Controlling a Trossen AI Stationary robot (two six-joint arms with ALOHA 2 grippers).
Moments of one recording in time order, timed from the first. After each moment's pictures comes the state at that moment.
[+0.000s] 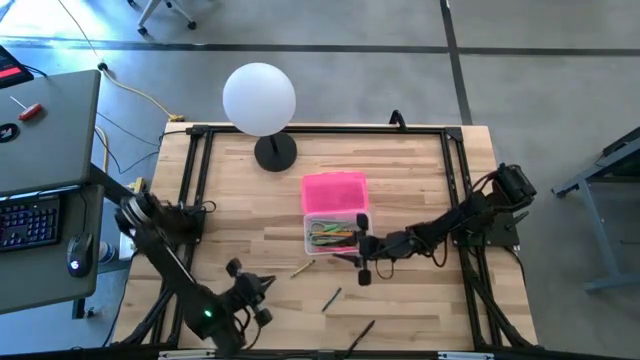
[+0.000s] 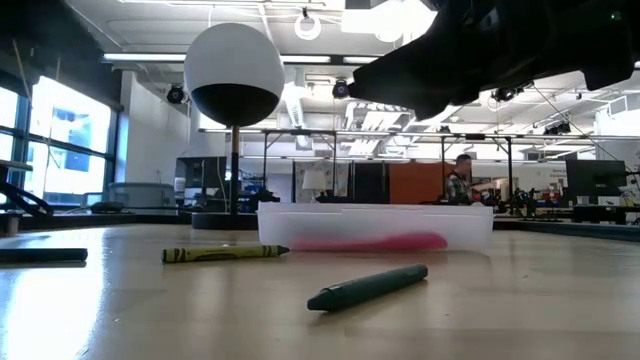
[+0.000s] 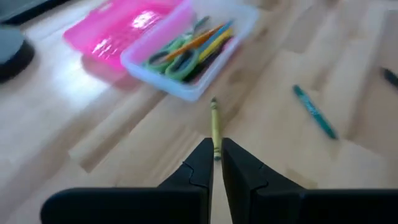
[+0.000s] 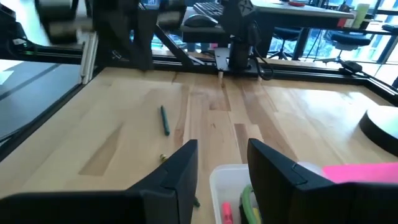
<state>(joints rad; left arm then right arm) -0.95 1.82 1.28 -0.99 -0.99 -1.54 0.39 1.67 0.60 0.89 0.37 0.03</state>
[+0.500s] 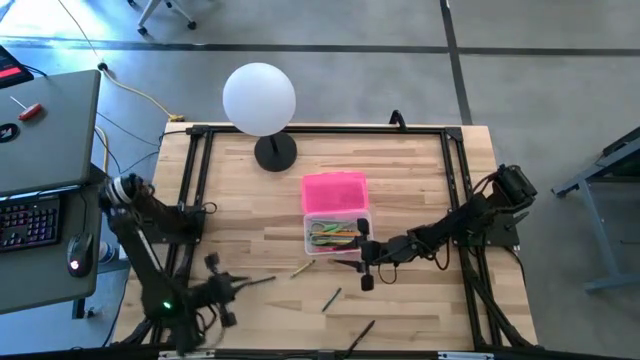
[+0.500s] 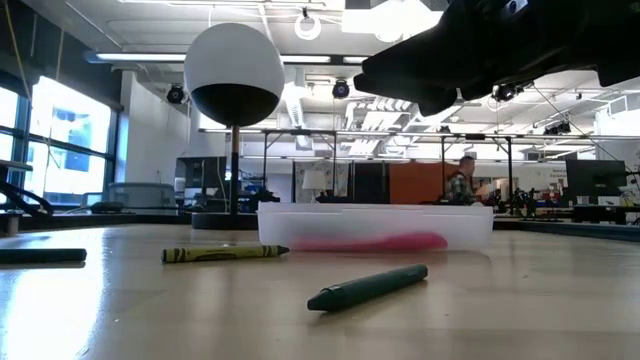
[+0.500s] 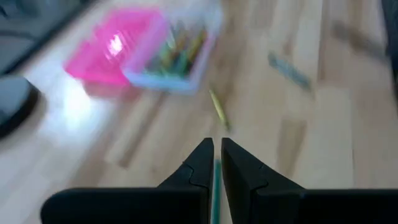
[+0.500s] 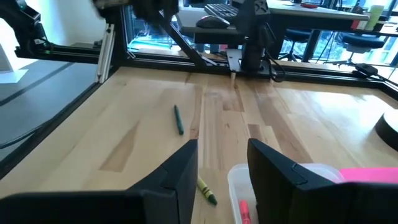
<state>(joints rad) -1.12 1.61 1.14 -1.06 -1.00 -1.39 0.43 1.67 0.60 0.89 0.37 0.03</state>
